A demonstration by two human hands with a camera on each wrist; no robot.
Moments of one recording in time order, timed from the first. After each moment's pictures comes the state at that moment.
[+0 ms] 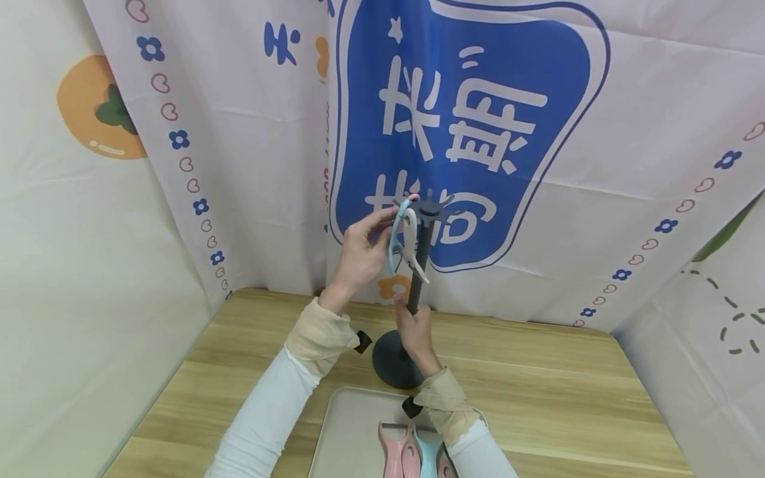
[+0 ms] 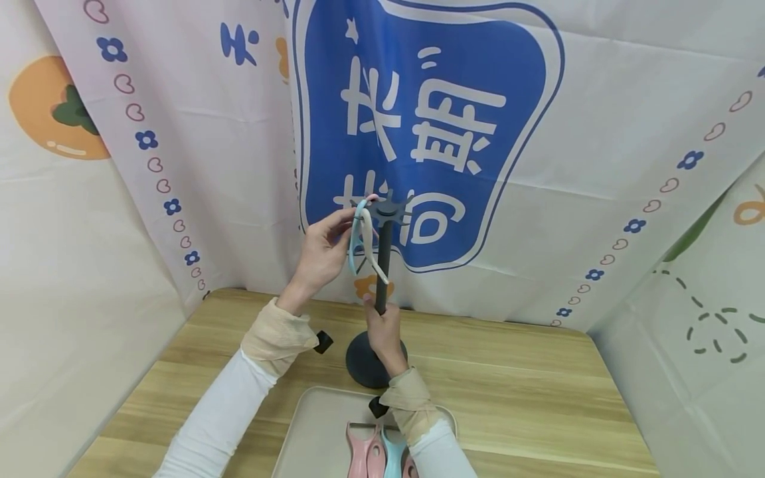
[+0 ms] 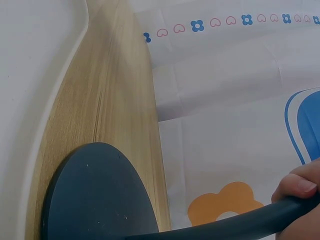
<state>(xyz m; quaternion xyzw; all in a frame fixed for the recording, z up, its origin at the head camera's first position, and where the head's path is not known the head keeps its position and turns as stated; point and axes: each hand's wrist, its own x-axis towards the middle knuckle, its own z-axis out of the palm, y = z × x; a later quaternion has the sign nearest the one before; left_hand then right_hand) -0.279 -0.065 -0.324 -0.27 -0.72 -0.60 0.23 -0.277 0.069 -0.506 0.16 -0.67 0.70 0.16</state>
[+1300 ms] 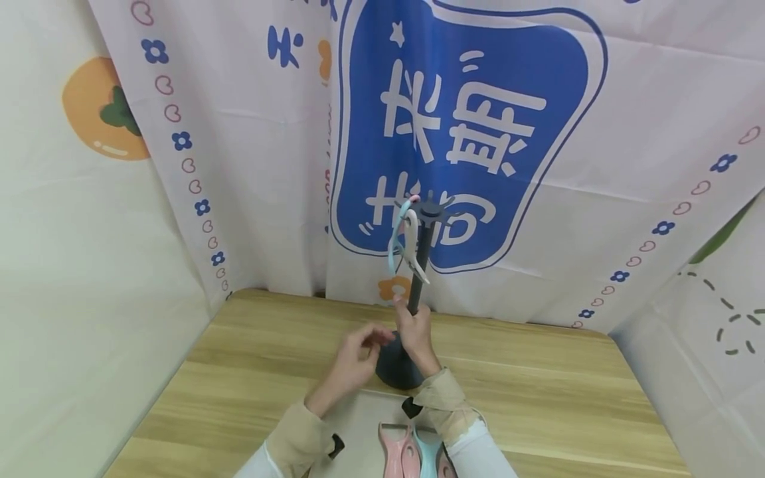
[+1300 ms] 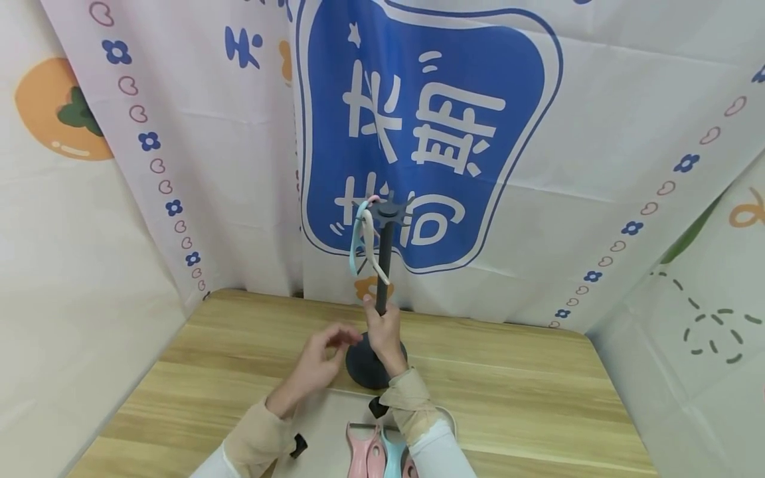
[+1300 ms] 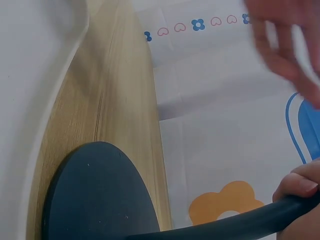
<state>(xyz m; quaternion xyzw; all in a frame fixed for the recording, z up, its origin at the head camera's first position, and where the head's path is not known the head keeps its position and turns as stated) -0.197 -0.084 -0.486 -0.21 -0.80 -0.56 0.08 -0.276 0.068 -0.505 0.14 -0.68 0.70 0.16</state>
